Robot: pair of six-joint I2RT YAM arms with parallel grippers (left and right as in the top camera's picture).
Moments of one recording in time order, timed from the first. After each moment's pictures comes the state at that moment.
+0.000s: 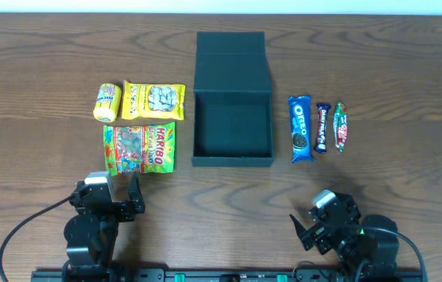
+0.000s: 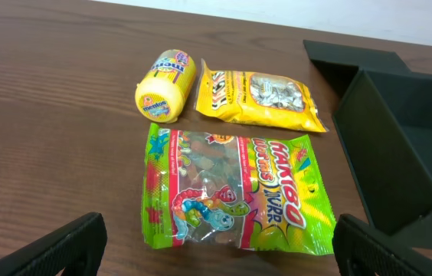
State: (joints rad) left arm 0.02 0.01 0.14 -0.49 0.03 -0.11; right arm 0.04 0.01 0.19 -0.83 -0.39 -0.41
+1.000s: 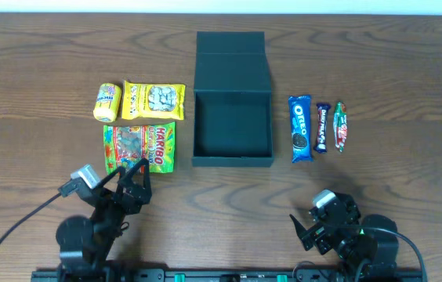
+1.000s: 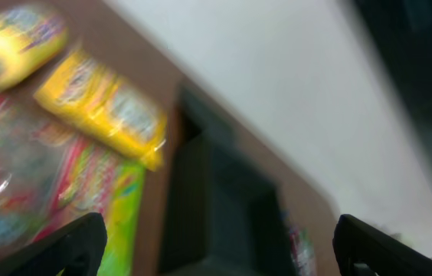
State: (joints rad) left arm 0.02 0.12 0.21 -0.34 0.32 -0.79; right arm 0.04 0.01 0.19 -0.83 -0.39 -0.41
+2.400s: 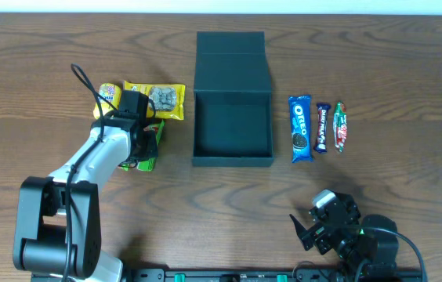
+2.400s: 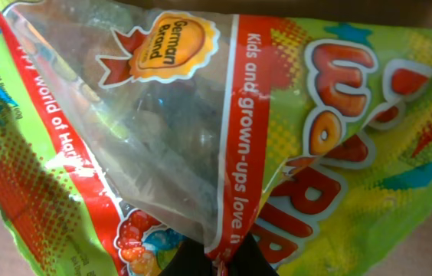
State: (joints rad) left arm -0.14 1.70 0.95 -0.66 -0.08 -0.32; right arm 0.04 0.01 0.19 -0.83 -0.39 -0.41
